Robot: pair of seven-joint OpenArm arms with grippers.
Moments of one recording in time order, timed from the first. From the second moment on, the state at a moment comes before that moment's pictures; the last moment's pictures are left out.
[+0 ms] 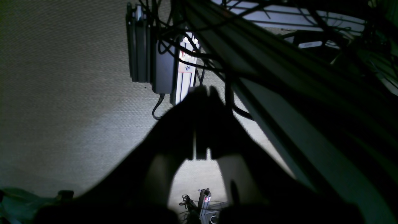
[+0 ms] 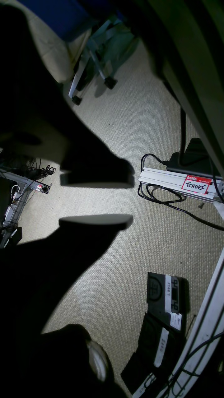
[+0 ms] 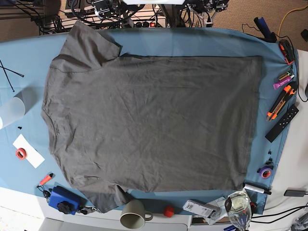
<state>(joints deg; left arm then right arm) 7.6 2.3 -13.2 17.5 0.0 -15.2 7.8 -10.6 6.7 -7.7 29.5 -0.6 23.9 -22.9</state>
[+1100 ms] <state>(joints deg) 16.2 0.4 -13.0 26.6 0.0 -15.3 8.8 -16.8 10.9 -7.5 40.2 -0.1 24.1 -29.7</state>
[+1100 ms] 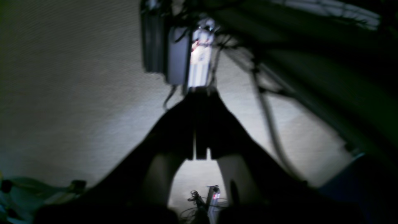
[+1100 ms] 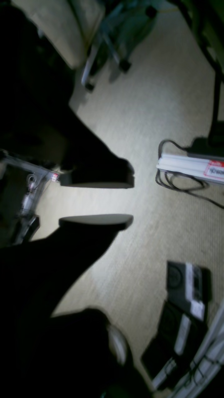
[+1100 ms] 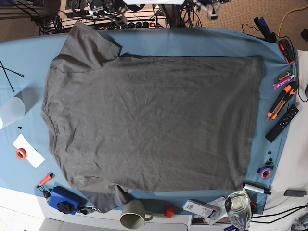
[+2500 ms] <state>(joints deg) 65.4 -3.2 -12.9 118.8 -15.3 -15.3 32.2 -60.4 21.1 50.5 123.2 47.4 32.3 -54.3</state>
